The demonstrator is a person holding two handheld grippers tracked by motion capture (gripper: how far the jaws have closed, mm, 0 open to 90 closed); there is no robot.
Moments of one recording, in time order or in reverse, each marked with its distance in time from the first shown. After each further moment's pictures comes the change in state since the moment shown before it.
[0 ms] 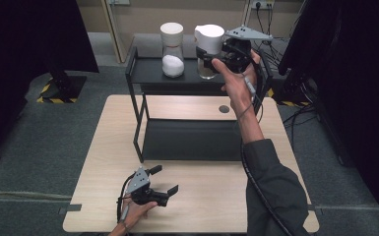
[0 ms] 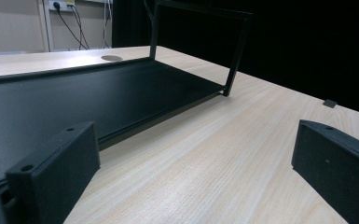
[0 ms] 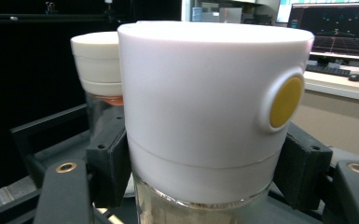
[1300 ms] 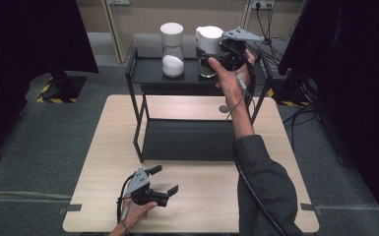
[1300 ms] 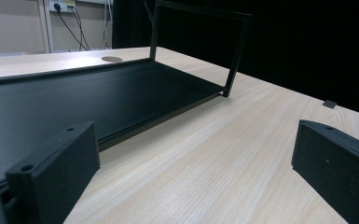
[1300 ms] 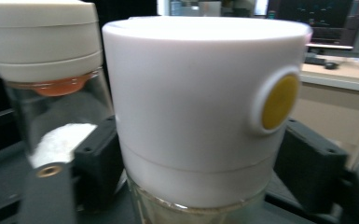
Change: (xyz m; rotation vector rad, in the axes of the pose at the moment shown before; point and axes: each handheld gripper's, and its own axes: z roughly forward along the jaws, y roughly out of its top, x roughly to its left) left arm -0.001 0.000 0.000 -0.004 0.000 0.001; right arm 0.001 -0.011 0.025 0.018 -0.093 0.024
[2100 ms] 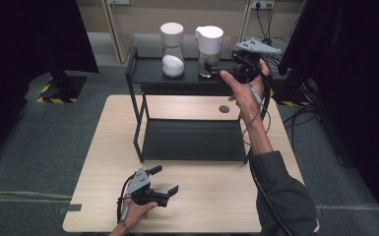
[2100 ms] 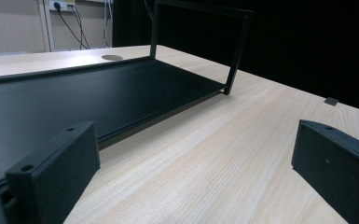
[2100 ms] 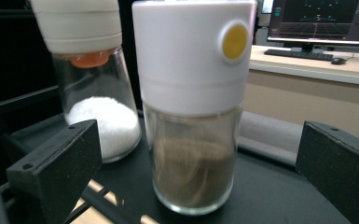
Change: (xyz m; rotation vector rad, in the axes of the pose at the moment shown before) left arm 0.000 0.000 0.001 0.007 0.004 0.006; right arm -0.014 -0.017 -0.042 0.001 0.053 0.016
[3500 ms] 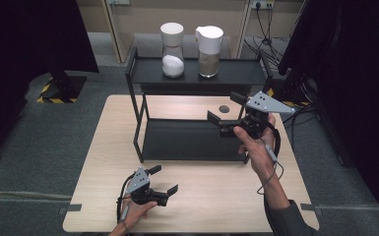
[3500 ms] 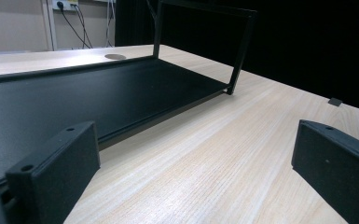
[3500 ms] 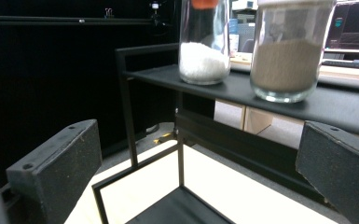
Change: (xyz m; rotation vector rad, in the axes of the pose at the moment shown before) left arm 0.001 0.000 0.000 0.001 0.011 -0.004; right arm 0.010 -0.094 -0.075 -0.073 0.204 -0.027
